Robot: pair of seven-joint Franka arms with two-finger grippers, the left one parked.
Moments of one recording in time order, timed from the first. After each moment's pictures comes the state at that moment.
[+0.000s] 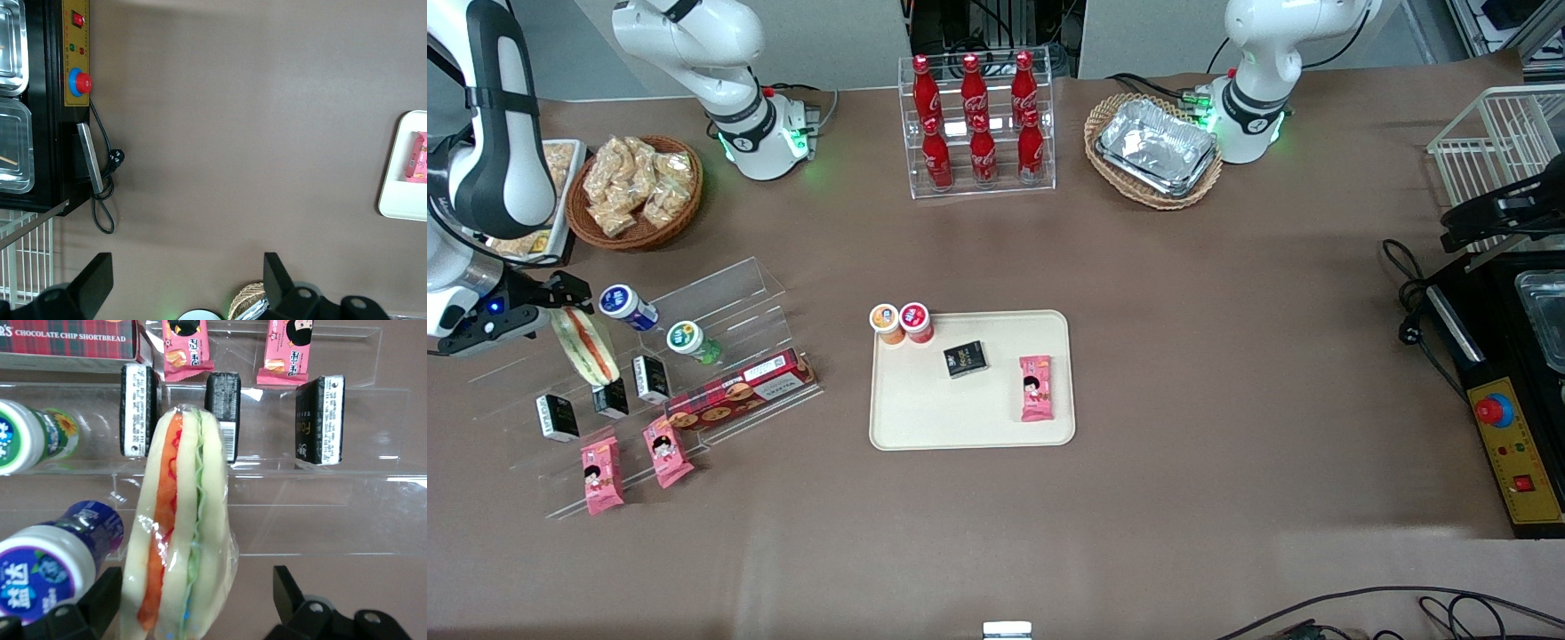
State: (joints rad) arm -0.14 -0.02 -0.21 -2.20 -0.08 2.19 -0.74
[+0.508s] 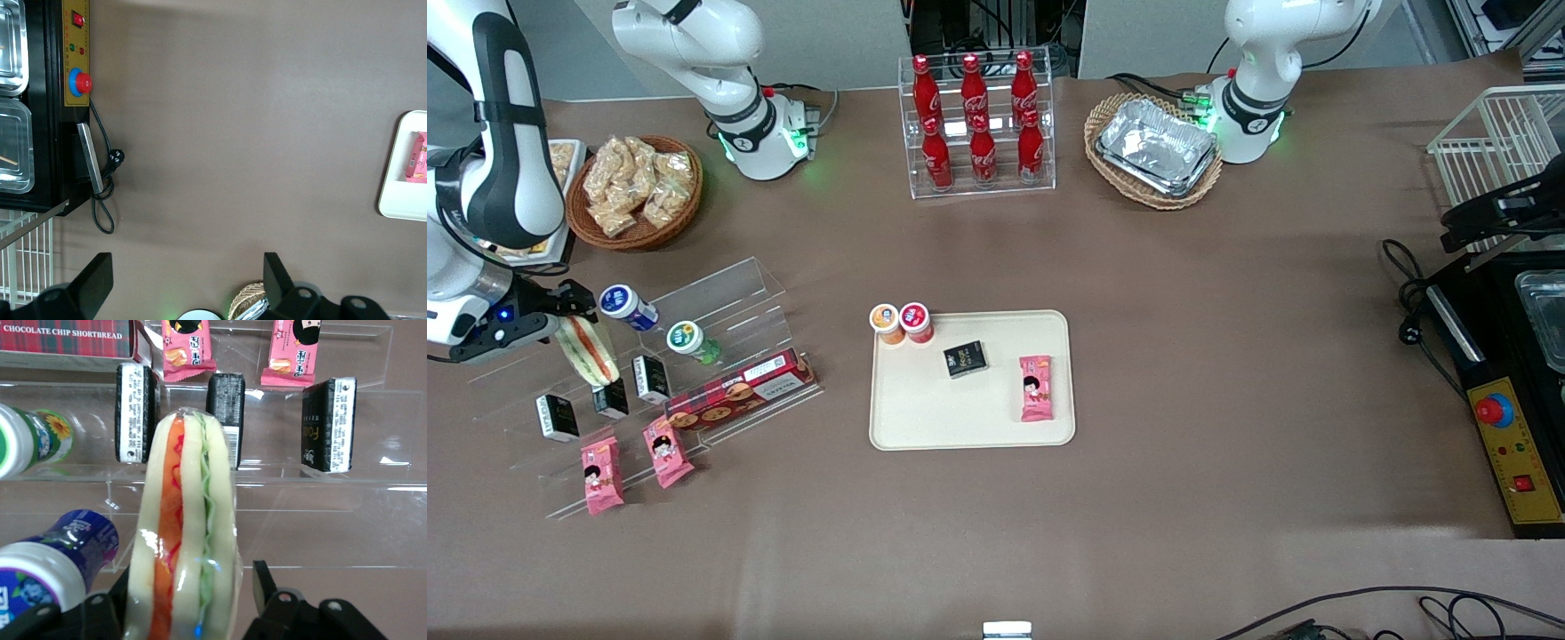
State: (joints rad) arm -0.14 0.02 -0.21 -2.20 -0.08 2.21 -0.74
